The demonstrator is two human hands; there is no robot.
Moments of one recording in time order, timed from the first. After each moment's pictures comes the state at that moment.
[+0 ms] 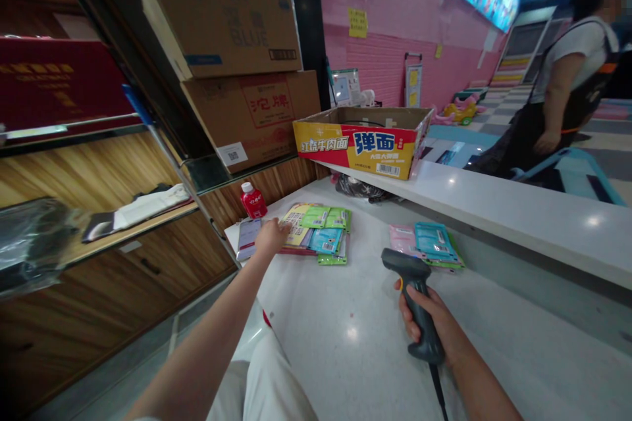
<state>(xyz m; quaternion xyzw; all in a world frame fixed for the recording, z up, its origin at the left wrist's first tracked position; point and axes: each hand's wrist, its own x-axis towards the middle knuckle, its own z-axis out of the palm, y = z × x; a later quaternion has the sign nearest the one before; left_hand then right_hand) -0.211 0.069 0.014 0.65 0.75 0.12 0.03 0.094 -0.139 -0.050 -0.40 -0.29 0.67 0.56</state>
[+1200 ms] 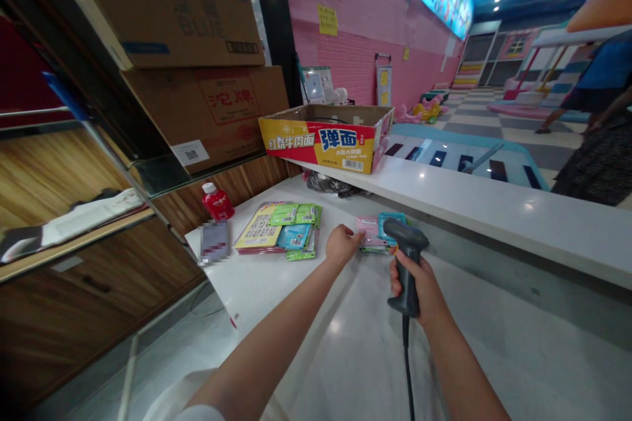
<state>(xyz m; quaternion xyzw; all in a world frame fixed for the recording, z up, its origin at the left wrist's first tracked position) 0.018 0.004 -0.031 0.70 0.61 0.23 0.28 0.135 -0.137 -0.016 -0.44 -0.24 0.54 0.68</state>
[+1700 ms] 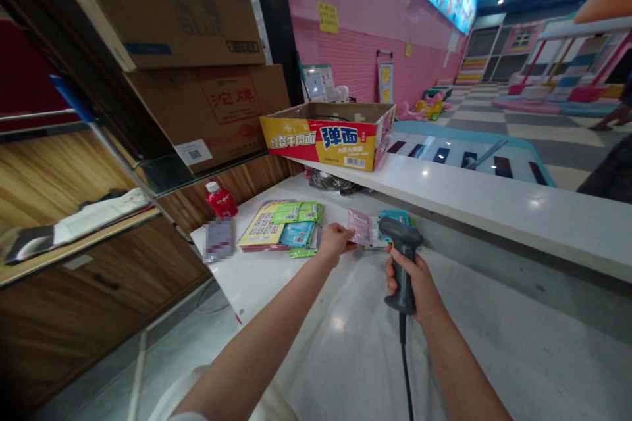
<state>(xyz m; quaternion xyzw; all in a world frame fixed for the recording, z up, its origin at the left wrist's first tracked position) 0.008 0.010 -0.035 0.47 0.54 0.38 0.58 0.125 -0.136 -0.016 -0.44 -0.24 0.55 0.67</state>
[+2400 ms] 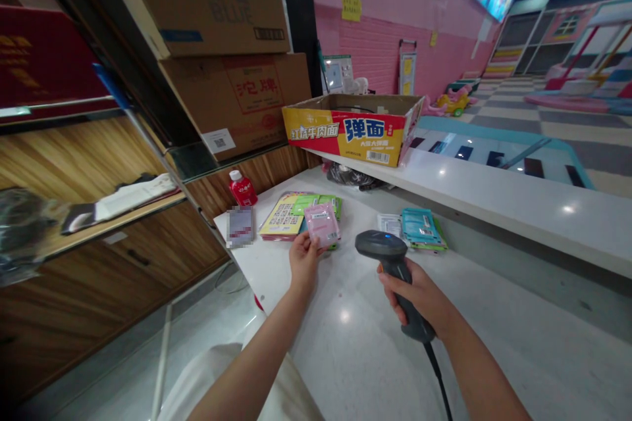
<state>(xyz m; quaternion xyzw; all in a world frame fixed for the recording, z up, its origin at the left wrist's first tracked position) -0.109 -0.018 -0.069 0.42 0.40 0.63 0.52 0.089 -0.151 0.009 -0.54 -0.42 0.58 0.45</state>
